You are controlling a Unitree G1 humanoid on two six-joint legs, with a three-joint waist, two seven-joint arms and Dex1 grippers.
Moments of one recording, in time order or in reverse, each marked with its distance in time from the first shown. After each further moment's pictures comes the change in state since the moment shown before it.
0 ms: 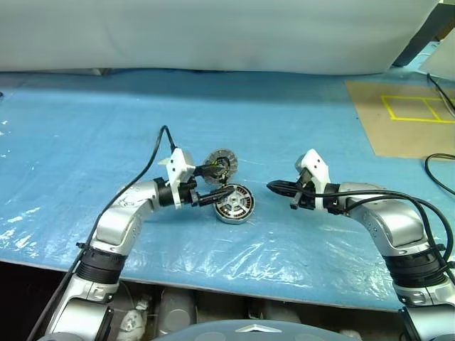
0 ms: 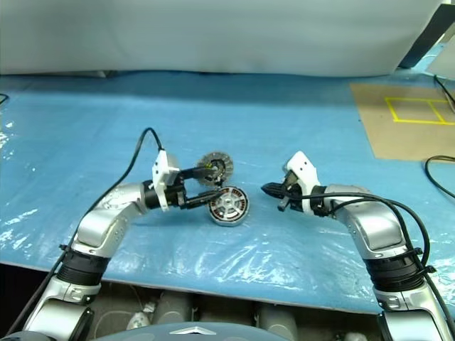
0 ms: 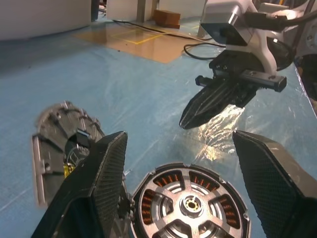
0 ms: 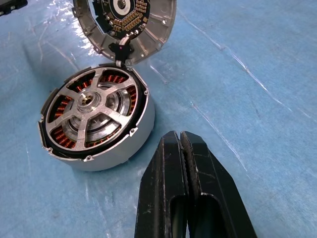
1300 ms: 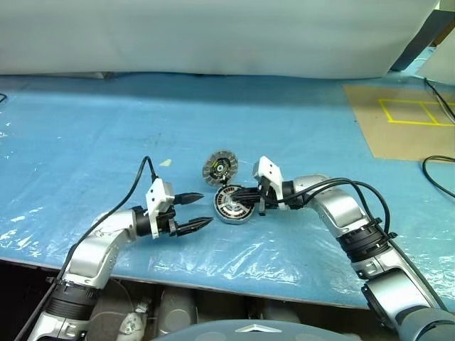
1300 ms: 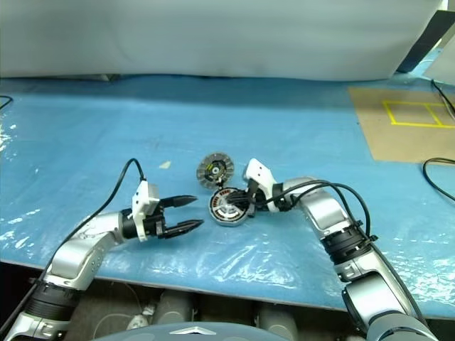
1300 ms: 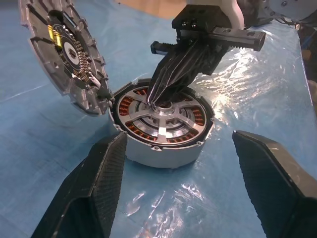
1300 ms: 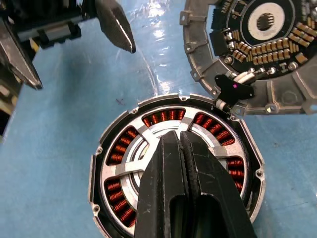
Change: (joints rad) left arm 0.227 0.102 0.025 -0.015 0.016 -0.091 -0.049; right arm -0.205 0.175 0.246 0.331 -0.111 -0.213 0.212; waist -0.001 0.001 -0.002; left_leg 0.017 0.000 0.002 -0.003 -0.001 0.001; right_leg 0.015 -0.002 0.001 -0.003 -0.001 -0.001
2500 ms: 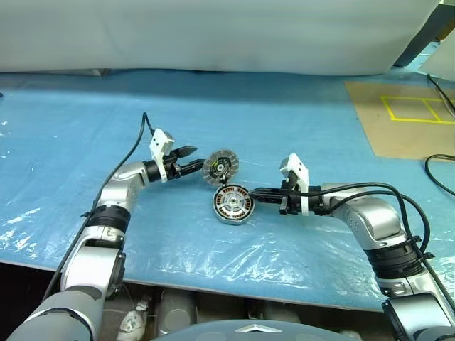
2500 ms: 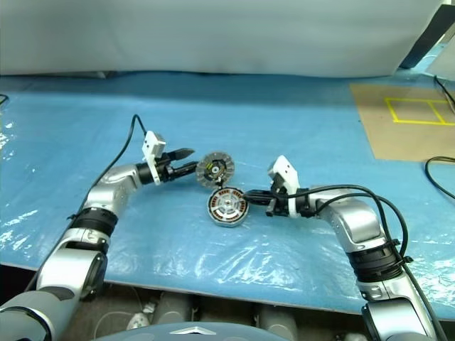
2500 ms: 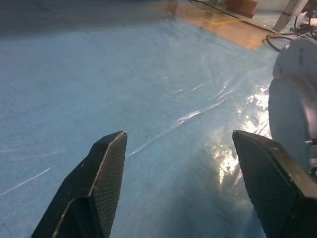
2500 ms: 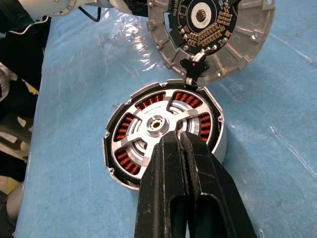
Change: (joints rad) left arm -0.600 -0.132 0.085 0.907 0.101 -0.184 -0.053; right arm 0.148 -0.102 -0.174 -0.235 0.145 0.193 -0.078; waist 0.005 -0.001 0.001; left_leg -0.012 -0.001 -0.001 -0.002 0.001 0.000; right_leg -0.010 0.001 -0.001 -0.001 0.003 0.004
